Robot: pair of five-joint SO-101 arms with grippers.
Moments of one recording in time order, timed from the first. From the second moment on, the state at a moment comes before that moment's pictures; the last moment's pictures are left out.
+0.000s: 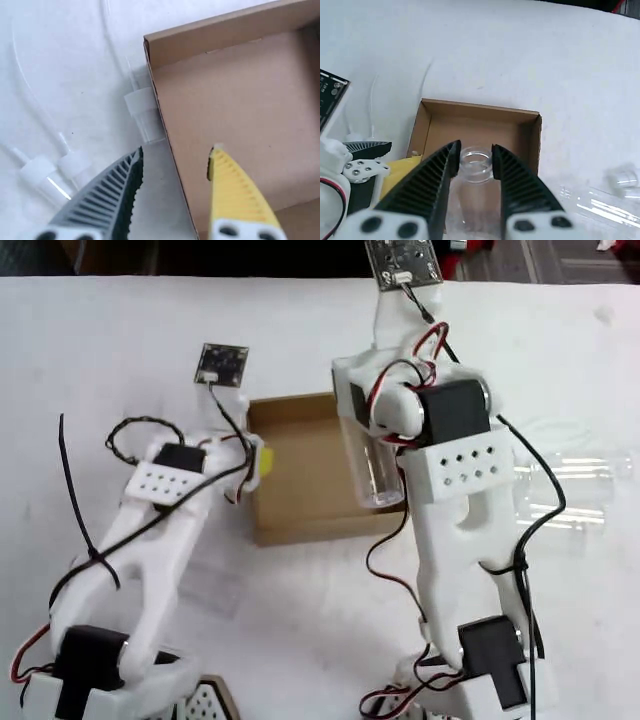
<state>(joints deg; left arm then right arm) 5.9 -13.2 36.3 45.5 6.9 -19.3 -9.0 -21.2 83.7 -1.7</state>
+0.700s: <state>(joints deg) 5.9 -13.2 36.3 45.5 6.9 -18.7 -22.5 25.3 28.0 -1.7</state>
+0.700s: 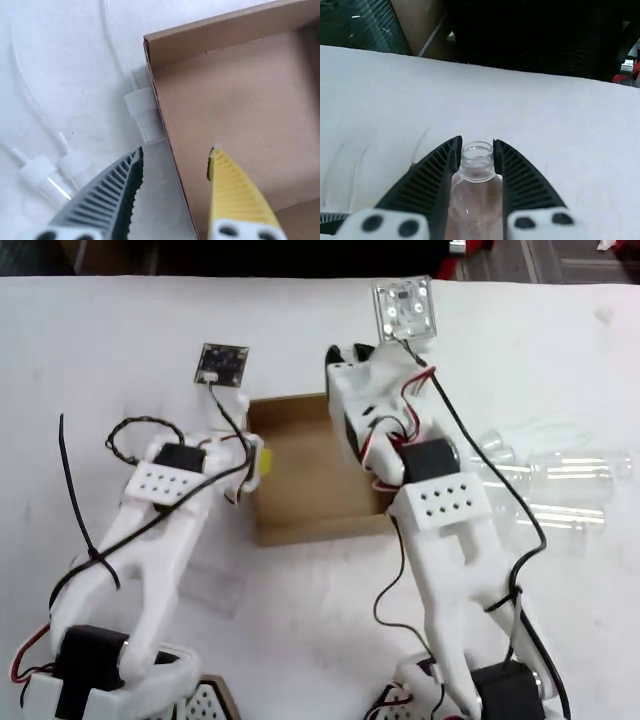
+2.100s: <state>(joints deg) 5.8 -13.2 36.3 45.5 6.9 -13.8 8.8 54.6 -58.4 -1.7</state>
